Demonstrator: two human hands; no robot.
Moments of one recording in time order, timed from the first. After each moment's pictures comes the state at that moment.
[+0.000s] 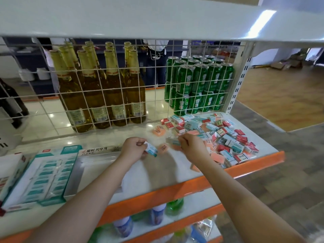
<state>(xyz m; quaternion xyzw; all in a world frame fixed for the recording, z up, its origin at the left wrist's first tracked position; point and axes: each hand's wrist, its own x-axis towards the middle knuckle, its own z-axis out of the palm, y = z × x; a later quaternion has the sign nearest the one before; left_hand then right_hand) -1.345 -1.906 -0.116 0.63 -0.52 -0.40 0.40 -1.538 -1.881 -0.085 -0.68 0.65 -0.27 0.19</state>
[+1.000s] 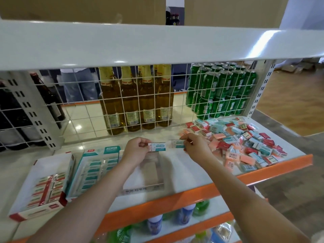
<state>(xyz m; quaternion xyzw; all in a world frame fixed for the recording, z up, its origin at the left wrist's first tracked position) -1.251 -1.868 -0.078 0.65 -0.53 -0.35 0.42 -1.440 -1.871 -0.068 -0.65 0.65 -0.31 0.25</state>
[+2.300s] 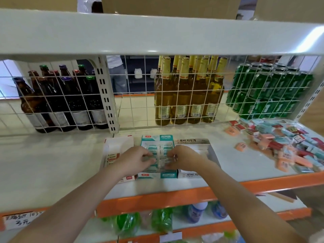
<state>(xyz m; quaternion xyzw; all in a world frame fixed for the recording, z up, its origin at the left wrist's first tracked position) -1.068 -1.783 -0.075 0.63 -0.74 -0.22 0.13 -1.248 -1.821 -0.072 -0.82 0.52 -0.02 0.23</state>
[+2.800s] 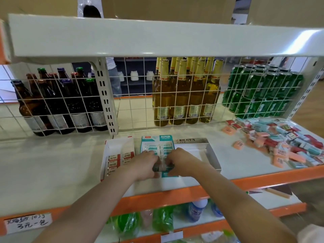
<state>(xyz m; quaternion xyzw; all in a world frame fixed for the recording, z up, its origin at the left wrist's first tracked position) -1.086 -1.789 -0.090 0.58 -0.80 -0.11 -0.03 -1.238 -1.810 -0.083 -0.87 0.49 0.03 0.11</state>
